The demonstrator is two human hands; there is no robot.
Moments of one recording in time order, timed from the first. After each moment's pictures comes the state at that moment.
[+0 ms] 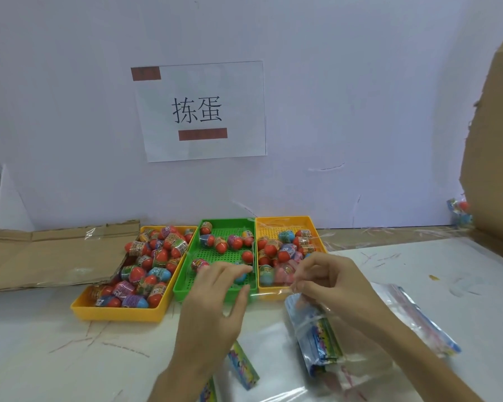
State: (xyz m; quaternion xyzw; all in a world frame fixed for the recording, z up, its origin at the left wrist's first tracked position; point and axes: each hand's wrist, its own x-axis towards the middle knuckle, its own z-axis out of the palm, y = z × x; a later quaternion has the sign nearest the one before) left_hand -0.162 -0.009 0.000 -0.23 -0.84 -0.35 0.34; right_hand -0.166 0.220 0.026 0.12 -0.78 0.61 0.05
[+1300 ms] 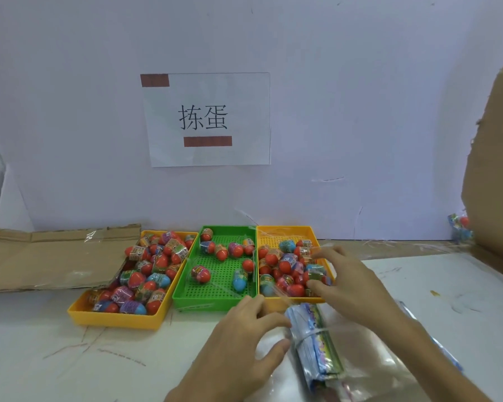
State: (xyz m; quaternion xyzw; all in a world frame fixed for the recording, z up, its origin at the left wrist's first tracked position) left_hand -0.156 0.012 -0.013 -0.35 -0.88 -0.30 0.13; right_hand -0.190 0.237 0.037 0.02 -0.97 0.23 0.12
